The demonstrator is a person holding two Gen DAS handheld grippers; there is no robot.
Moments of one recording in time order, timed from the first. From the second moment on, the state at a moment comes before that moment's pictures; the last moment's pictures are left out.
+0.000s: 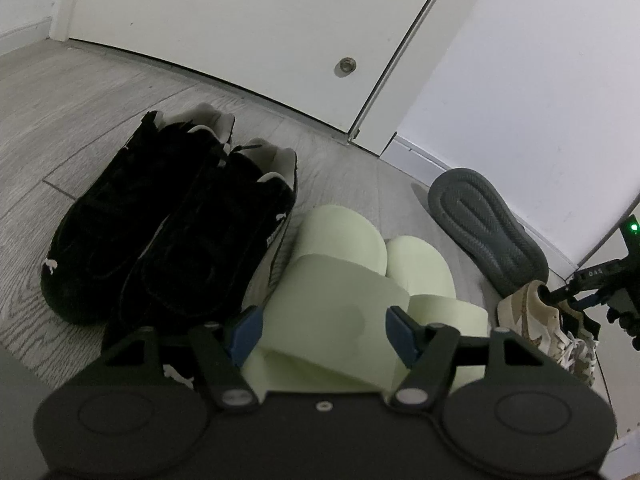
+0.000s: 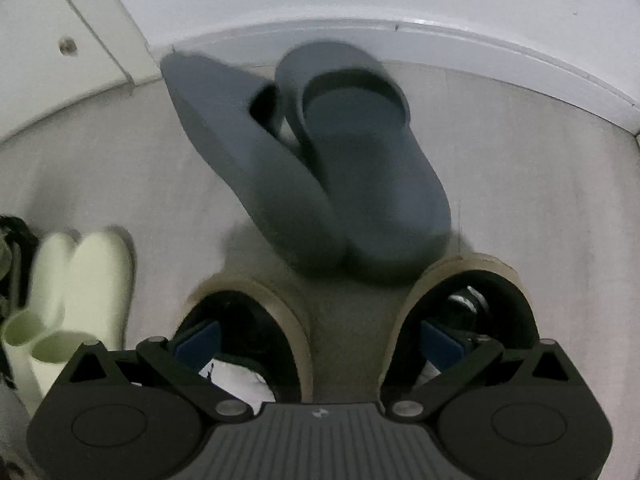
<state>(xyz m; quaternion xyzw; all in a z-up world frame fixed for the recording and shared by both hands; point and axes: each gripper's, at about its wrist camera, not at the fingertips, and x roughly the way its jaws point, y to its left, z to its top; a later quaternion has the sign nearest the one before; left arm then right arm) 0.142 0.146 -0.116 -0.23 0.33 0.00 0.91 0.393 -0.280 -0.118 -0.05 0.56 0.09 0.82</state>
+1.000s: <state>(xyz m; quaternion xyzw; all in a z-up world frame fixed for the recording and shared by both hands) 0.132 0.149 -0.099 -0.24 0.29 -0.02 0.93 0.340 -0.251 -0.117 0.02 0.52 0.01 0.85</state>
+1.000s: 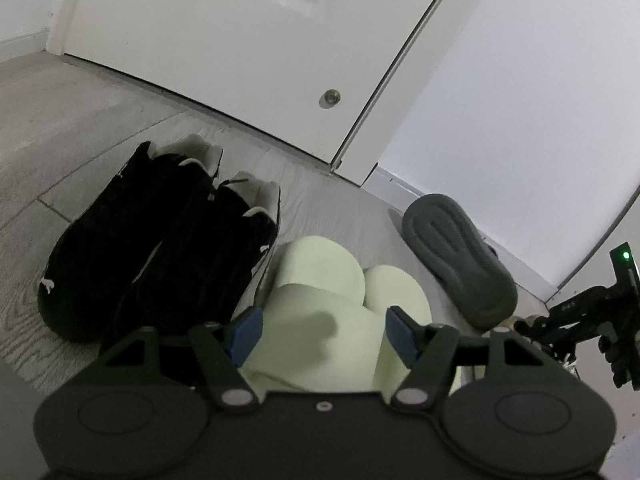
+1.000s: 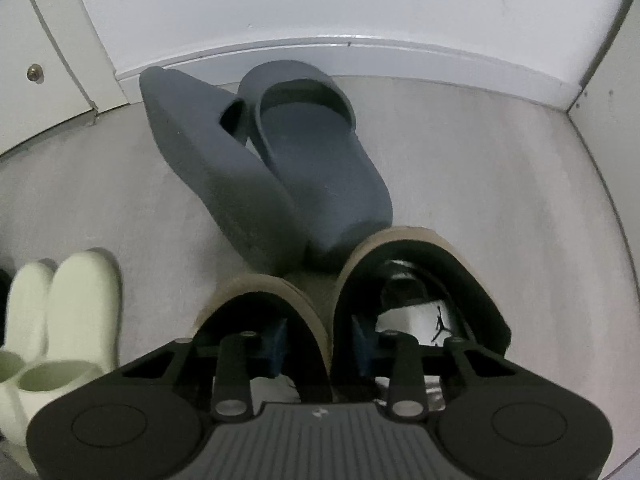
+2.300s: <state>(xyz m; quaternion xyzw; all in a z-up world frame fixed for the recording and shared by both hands) 0.123 0.145 -0.097 -0.23 0.28 -0.03 0.93 0.216 -0.267 -0.149 -0.08 0.39 0.11 0.91</state>
